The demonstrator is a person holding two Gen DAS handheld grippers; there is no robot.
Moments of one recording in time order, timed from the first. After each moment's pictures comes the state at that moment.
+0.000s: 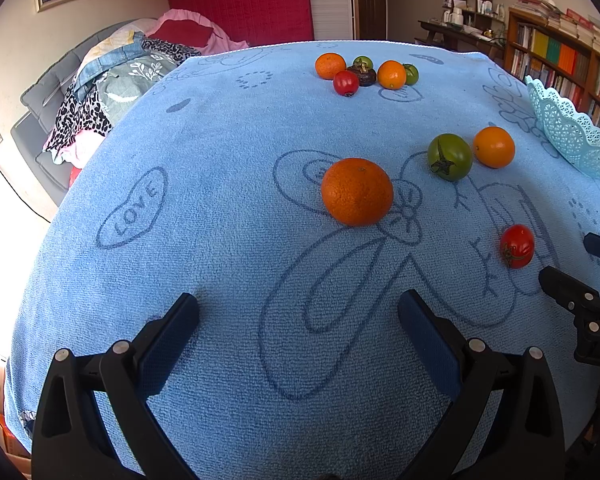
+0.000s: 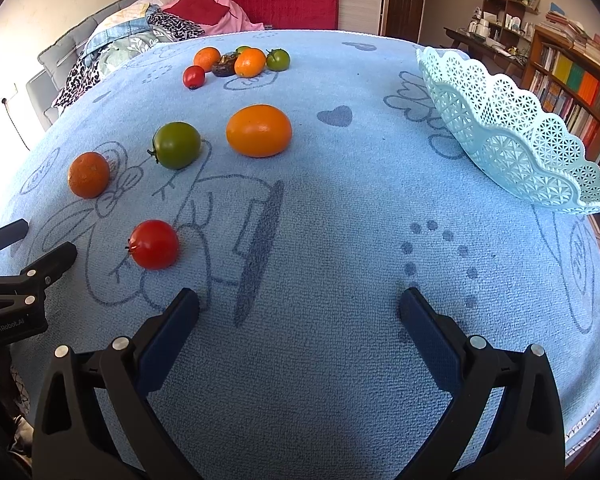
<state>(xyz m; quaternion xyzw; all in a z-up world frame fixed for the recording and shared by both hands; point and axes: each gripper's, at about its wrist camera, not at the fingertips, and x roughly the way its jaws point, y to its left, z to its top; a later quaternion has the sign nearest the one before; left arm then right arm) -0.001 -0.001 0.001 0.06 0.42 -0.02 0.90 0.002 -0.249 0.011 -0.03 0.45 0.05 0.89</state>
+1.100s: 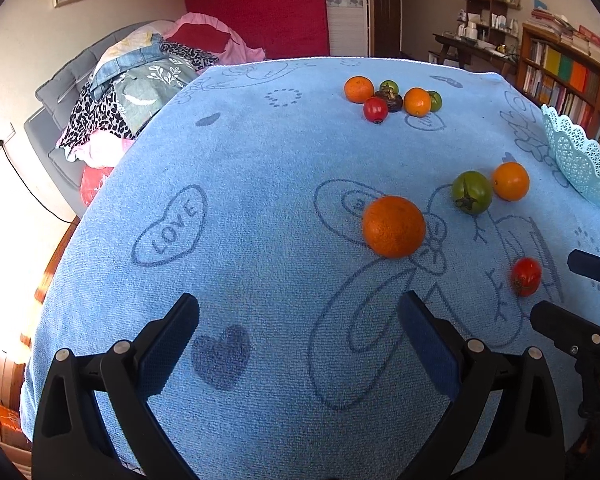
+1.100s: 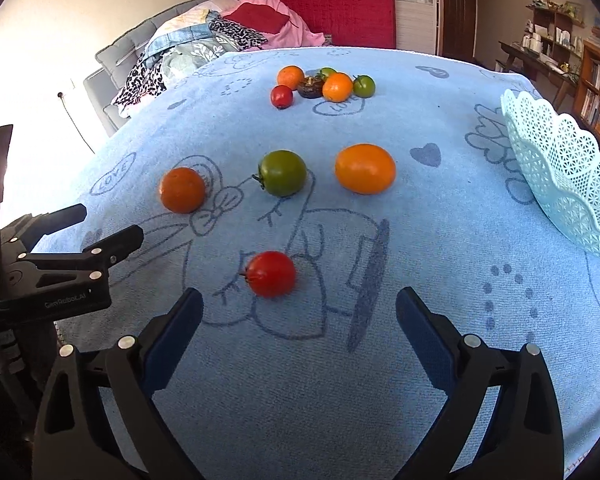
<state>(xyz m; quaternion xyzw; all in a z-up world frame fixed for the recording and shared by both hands) 0.002 0.020 0.020 0.05 0.41 0.00 0.91 0.000 -0.206 0.034 -0.01 0.43 0.18 0.88</state>
